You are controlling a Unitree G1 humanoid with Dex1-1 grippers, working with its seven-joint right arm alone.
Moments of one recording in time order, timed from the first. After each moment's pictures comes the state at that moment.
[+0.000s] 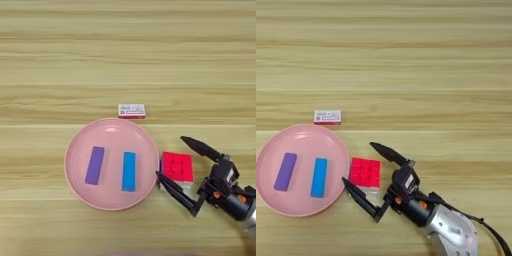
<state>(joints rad) 0.31 -0.29 0.05 -0.02 0.28 -0.41 0.90</state>
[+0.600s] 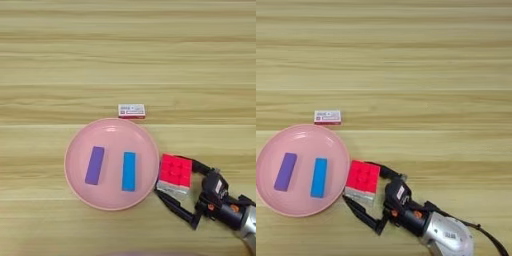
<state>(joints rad) 0.28 -0.31 0.09 0.16 0.21 -0.47 0.93</state>
